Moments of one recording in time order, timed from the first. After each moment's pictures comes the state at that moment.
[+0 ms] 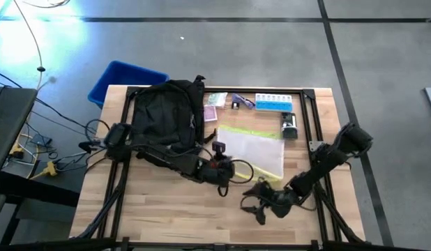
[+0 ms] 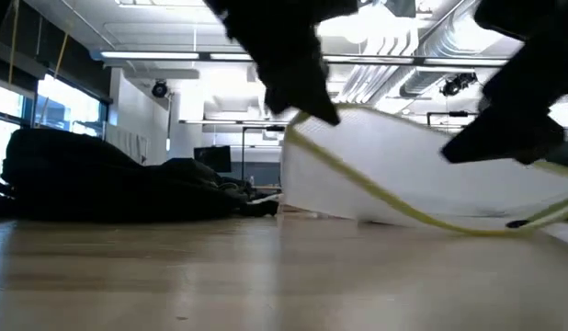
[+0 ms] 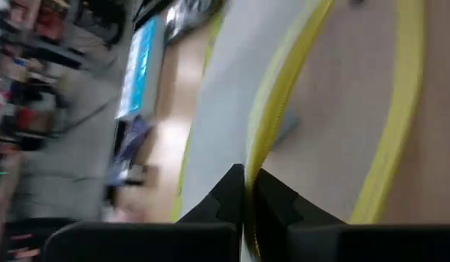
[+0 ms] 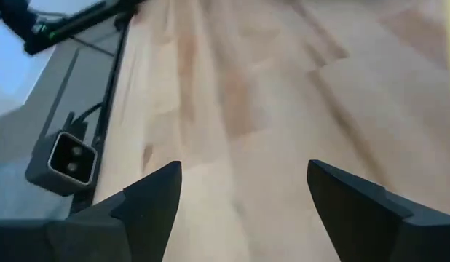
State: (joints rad) left arm -0.32 1.98 1.42 -0.31 -0.74 0.15; right arm 0.73 1.73 0.71 0.37 0.55 0.79
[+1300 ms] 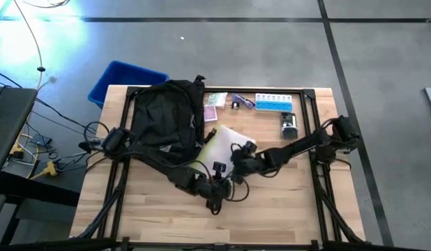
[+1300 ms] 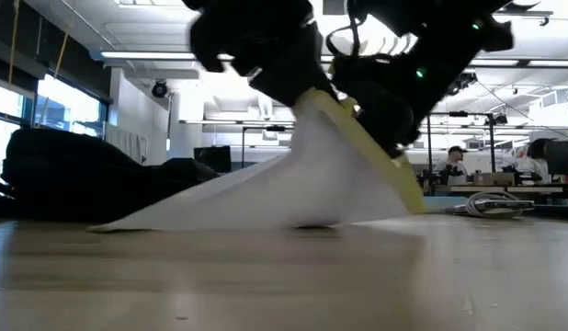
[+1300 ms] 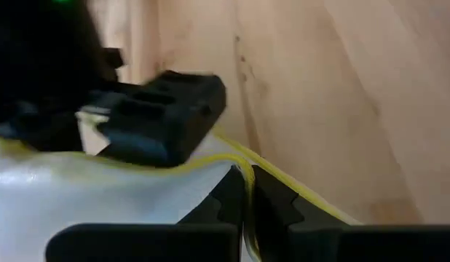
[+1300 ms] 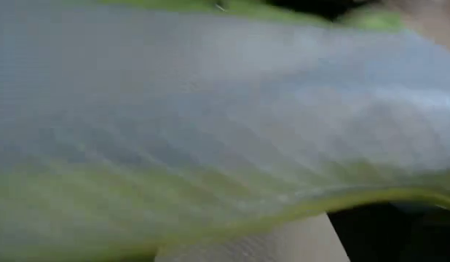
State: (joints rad) left arm -0.43 2.00 1.42 -0.32 -0.45 0.06; right arm 0.25 1.75 0.95 -0.17 0.41 0.48
